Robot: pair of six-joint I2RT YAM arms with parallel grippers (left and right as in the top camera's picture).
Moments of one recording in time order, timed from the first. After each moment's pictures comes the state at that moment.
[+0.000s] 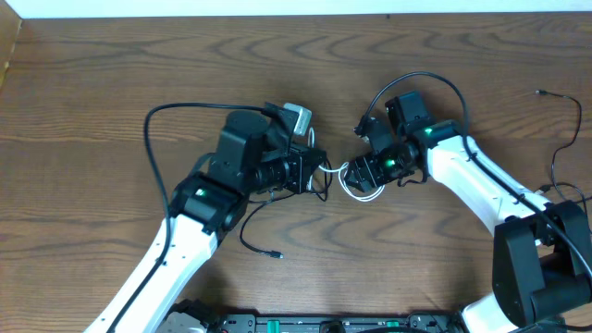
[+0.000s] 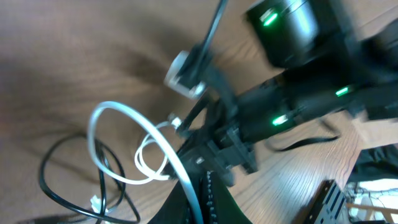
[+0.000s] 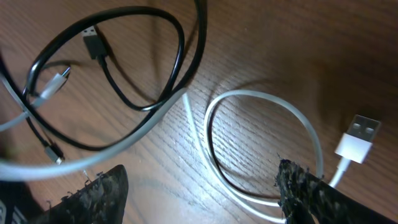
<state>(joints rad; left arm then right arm) -0.46 1.20 0.93 -0.35 0.49 -0.35 0.35 1.73 1.10 -0.67 -0.45 -0.03</state>
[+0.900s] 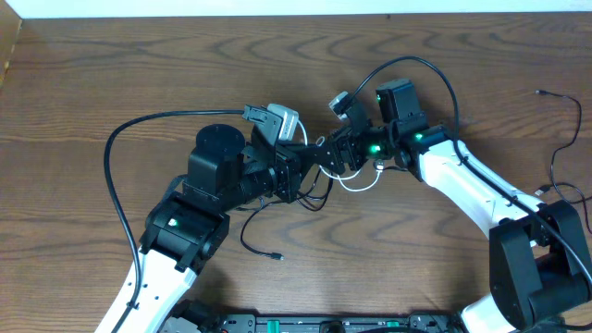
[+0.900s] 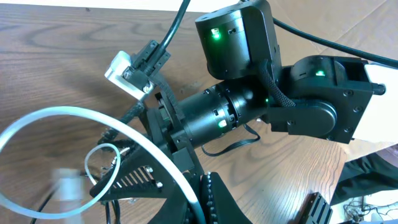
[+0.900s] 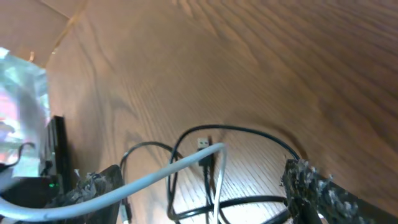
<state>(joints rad) -0.46 1.04 0.93 -0.34 0.50 -0.35 0.39 1.73 1.09 -0.23 -0.79 0.01</state>
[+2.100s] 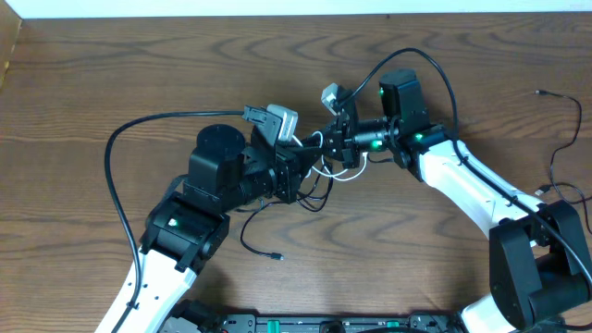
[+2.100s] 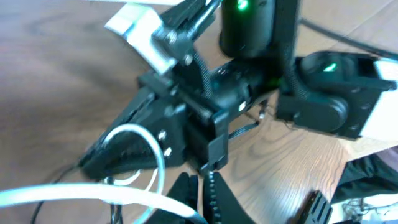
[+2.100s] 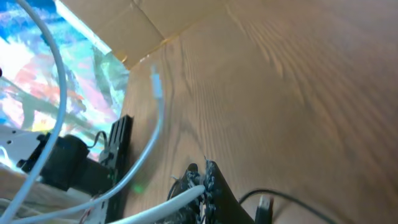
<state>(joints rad) -0.46 1.04 0.93 -0.37 0.49 -0.36 0.39 1.73 1.08 -0.02 -1.11 -0.01</state>
